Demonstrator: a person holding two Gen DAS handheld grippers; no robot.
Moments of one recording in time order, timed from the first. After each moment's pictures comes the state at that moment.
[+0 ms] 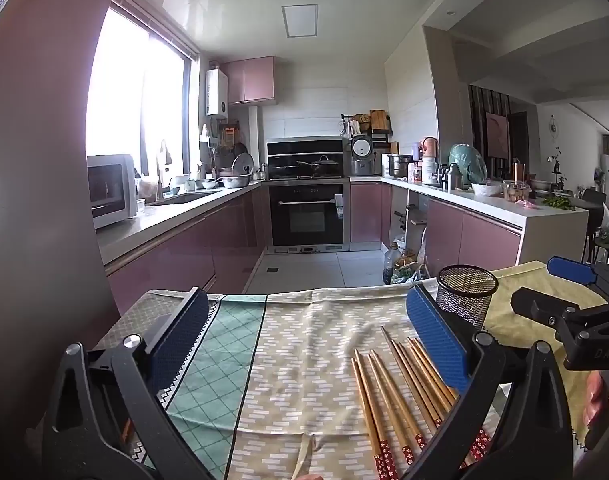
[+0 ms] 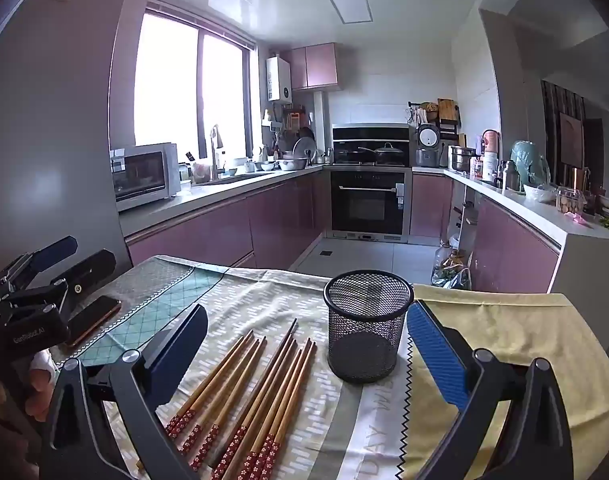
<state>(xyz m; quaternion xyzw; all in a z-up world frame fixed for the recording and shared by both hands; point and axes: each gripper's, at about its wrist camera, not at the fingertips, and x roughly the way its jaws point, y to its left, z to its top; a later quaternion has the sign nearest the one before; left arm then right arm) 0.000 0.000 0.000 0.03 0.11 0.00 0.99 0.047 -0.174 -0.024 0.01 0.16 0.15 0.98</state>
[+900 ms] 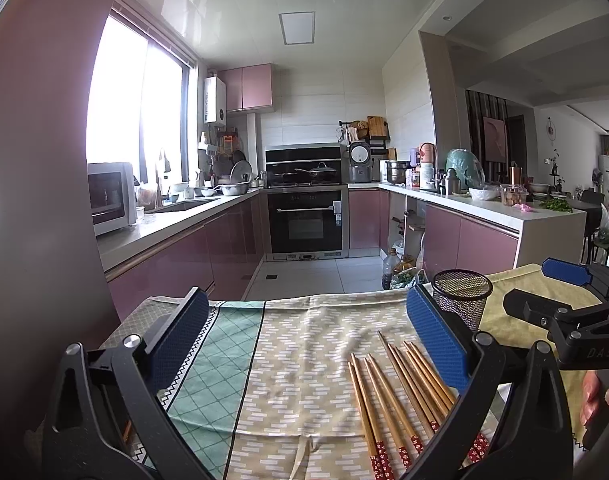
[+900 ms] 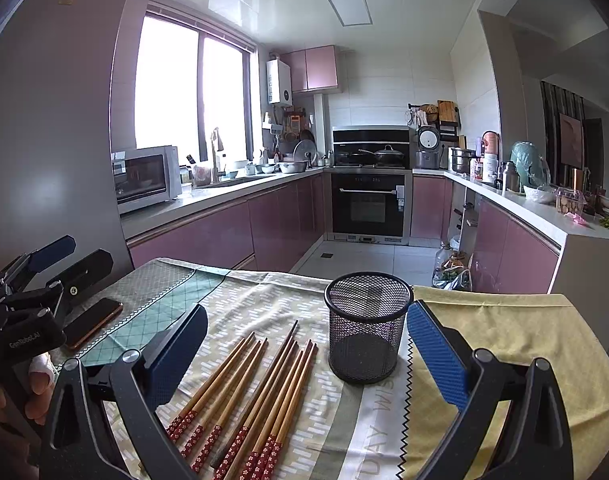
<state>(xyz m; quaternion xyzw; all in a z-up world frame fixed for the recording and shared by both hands) -0.010 -0.001 0.004 0.03 0.10 -0.01 0.99 0.044 -0.173 -0.025 0.01 0.16 0.15 0.98</state>
